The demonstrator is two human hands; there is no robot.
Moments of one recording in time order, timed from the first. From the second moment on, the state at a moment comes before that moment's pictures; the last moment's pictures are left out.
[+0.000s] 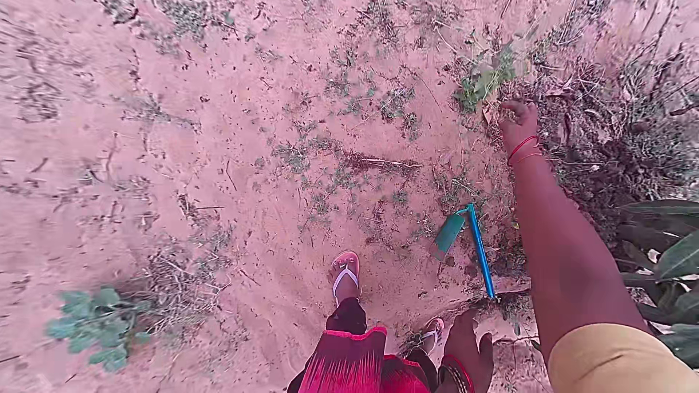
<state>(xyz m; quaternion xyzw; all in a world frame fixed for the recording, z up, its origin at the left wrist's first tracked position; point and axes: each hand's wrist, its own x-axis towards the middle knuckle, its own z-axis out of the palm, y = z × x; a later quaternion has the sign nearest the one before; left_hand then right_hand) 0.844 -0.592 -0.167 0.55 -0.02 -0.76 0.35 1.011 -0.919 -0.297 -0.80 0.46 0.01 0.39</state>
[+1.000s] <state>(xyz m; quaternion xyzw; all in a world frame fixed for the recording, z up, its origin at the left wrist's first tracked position) 0.700 -0.549 -0.198 0.64 0.12 -0.62 0.43 0.642 -0.753 -0.384 -0.60 0.54 0.52 0.29</state>
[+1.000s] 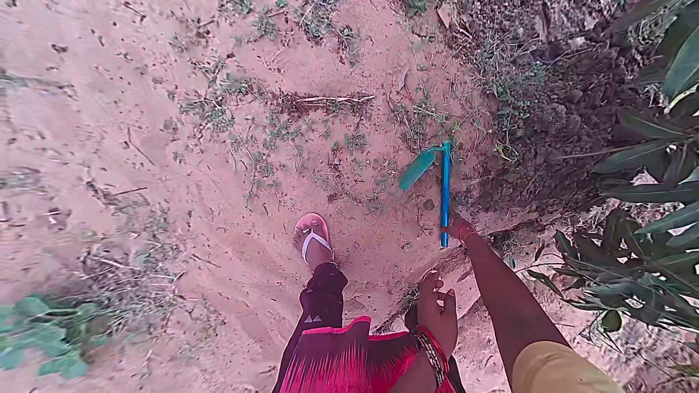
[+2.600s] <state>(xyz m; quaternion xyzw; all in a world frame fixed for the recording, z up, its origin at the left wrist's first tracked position) 0.697 -0.556 -0.198 0.66 0.14 -0.59 0.45 0.652 -0.834 -0.289 -0.65 0.74 -0.08 0.15</state>
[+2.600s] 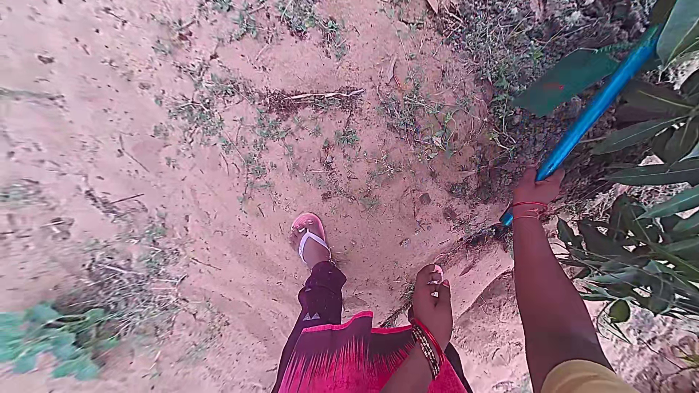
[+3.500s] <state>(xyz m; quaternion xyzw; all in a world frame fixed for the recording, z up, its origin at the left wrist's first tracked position) 0.702 -0.564 -0.197 0.66 0.15 -0.56 0.47 0.693 -0.755 -0.321 -0.41 0.81 -0.12 0.41</state>
